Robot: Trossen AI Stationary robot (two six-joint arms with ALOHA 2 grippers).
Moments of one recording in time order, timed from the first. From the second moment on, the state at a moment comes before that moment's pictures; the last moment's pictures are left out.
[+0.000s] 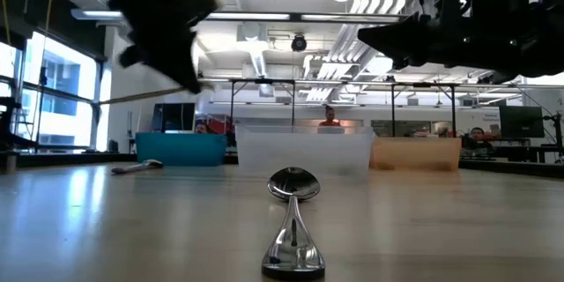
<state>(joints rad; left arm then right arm) -0.19 1.37 0.87 -0.59 -0.51 -0.96 -0.14 1.41 0.17 1.41 -0.11 -0.11</state>
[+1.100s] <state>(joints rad) 0.18 1.87 1.27 -0.14 0.10 0.33 -0.29 1.40 0.18 1.45 -0.12 -0.18</state>
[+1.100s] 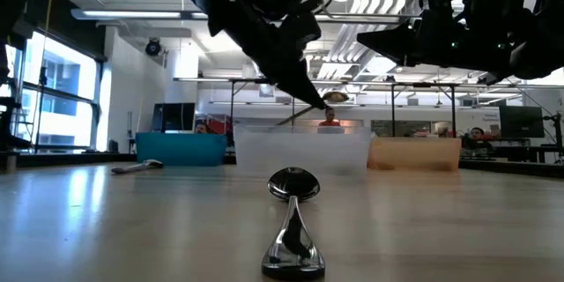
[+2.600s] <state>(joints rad) 0.25 1.22 0.56 0.20 0.01 0.03 -0.21 1.29 0.71 0.01 -0.07 -0.01</state>
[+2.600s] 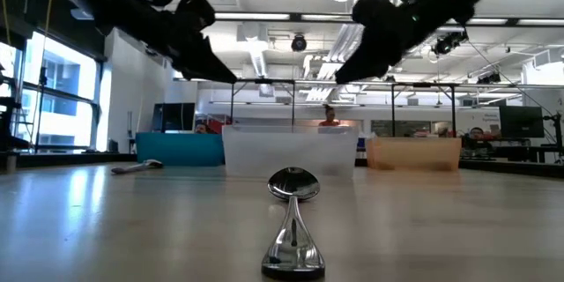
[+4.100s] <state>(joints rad) 0.32 1.13 0.40 0.24 -0.04 0.04 -0.23 2.03 1.64 -1.00 -0.14 -0.25</state>
